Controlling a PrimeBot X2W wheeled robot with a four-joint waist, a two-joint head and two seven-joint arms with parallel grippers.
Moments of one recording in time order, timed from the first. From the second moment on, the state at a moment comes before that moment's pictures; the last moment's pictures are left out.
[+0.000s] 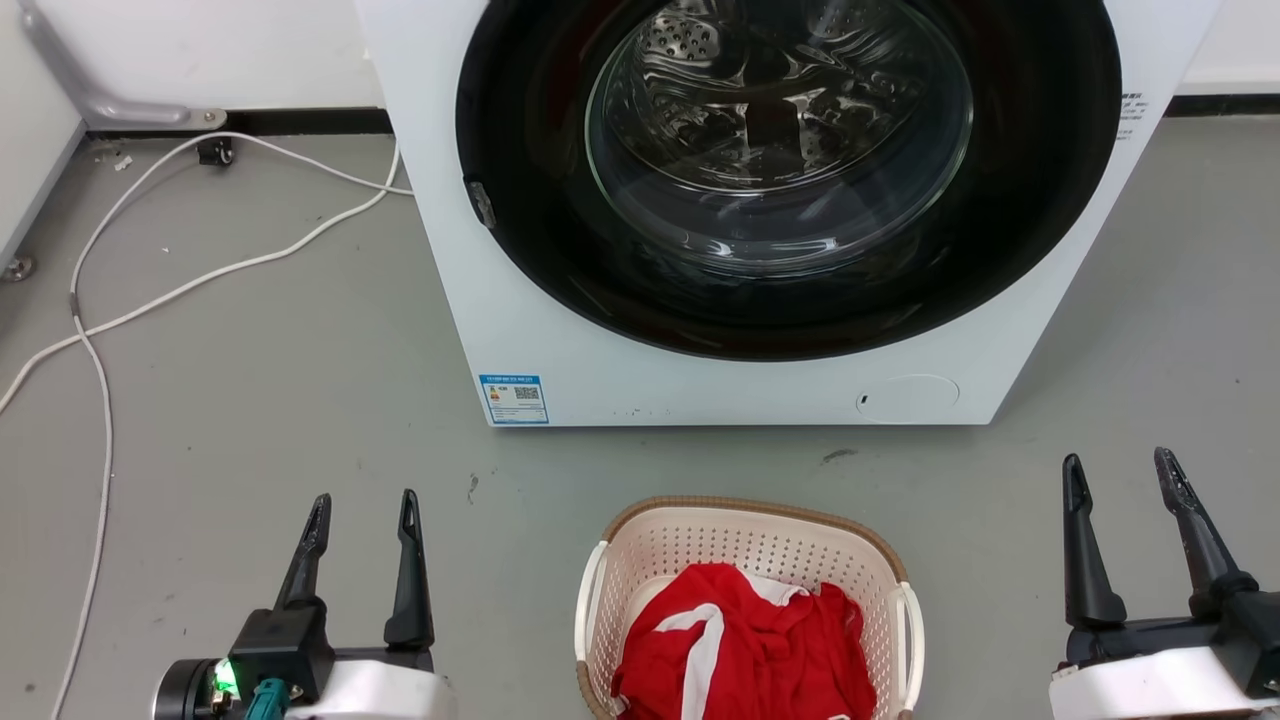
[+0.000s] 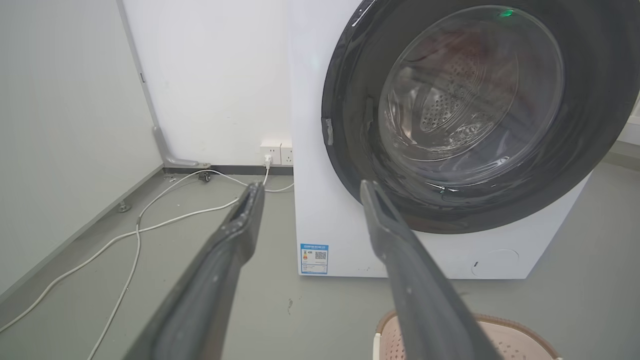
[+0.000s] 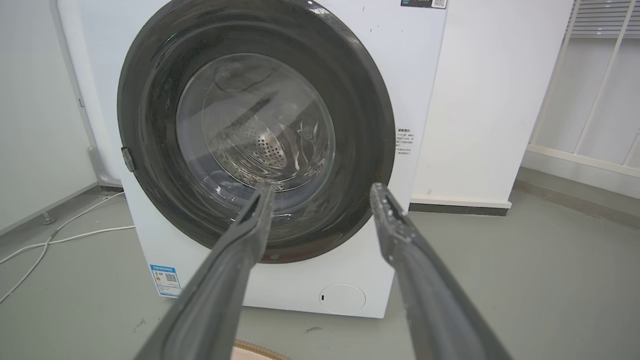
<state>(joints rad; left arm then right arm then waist) 0.05 0.05 -0.02 0.04 -0.08 0.02 -0.26 0.08 -0.05 -0.10 -0.07 0.01 0.13 -0.26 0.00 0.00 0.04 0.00</state>
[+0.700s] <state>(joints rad) -0.27 0.05 -0.06 0.45 -0.06 -0.08 -0.26 -0.20 -0.05 0.00 0.24 -0.05 0.13 -0.26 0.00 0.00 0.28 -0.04</state>
